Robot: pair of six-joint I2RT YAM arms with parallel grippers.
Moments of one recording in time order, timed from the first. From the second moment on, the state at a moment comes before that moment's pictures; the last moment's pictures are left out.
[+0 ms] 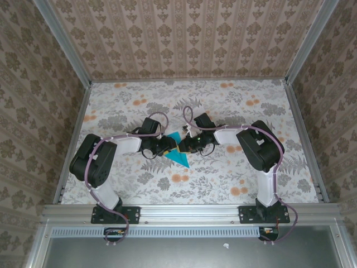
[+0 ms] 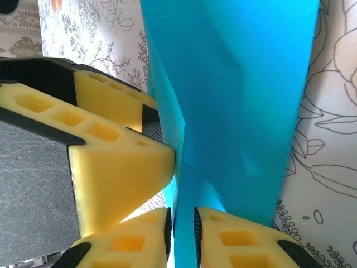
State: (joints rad) left arm -0.51 1.71 0.81 -0.13 0.50 -0.81; right arm 0.54 2.00 1.11 -0.11 -0.78 0.51
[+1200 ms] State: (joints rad) left arm -0.51 1.71 0.82 -0.14 0.50 -0.81; right arm 0.53 2.01 1.11 -0.14 -0.70 0.51
